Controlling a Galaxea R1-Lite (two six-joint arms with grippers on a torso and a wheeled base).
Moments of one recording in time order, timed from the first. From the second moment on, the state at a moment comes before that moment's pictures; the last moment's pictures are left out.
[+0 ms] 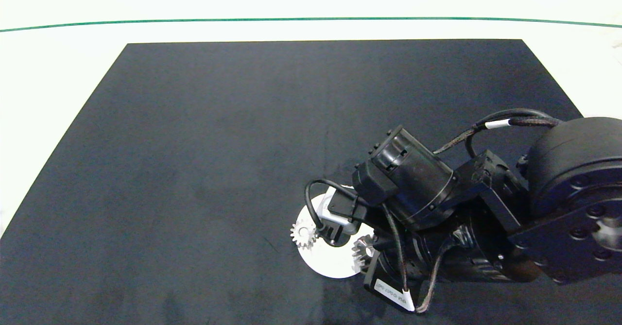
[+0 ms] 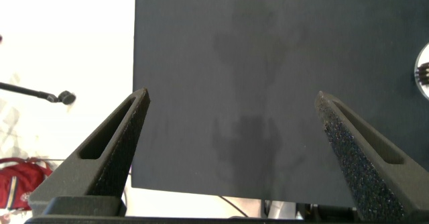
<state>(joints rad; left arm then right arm) 0.03 0.81 -1.44 1.00 0.12 0.11 0.94 1.81 -1.42 0.65 -0.29 -0.27</state>
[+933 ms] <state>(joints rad) 0.03 0.81 -1.44 0.99 0.12 0.11 0.94 1.84 -1.43 0.65 -0.29 -0.26</state>
